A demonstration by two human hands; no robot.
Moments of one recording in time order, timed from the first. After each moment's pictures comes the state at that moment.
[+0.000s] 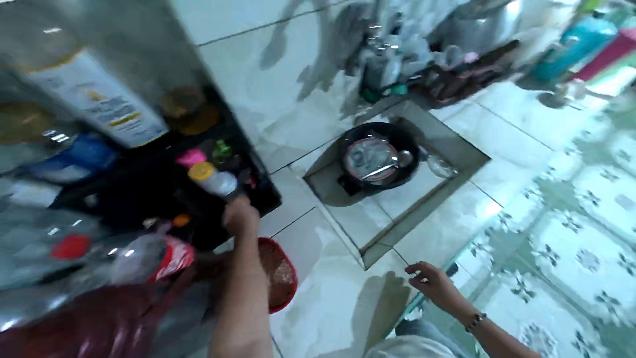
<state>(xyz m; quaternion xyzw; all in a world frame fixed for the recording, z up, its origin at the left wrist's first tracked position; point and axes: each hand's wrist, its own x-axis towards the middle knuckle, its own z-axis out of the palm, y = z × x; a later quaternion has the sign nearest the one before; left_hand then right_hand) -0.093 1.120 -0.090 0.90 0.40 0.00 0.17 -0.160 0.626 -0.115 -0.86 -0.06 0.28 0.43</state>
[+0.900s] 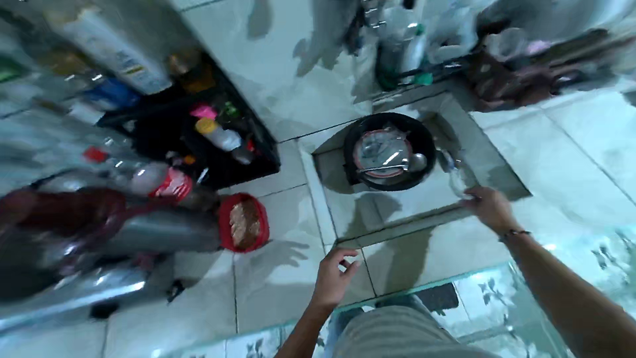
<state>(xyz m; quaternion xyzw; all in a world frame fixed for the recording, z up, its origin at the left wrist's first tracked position) -0.176 0.757 -0.067 0.80 0.28 -0.01 0.54 0.171 0.483 -0.106 -0.94 -0.18 0.18 0.23</state>
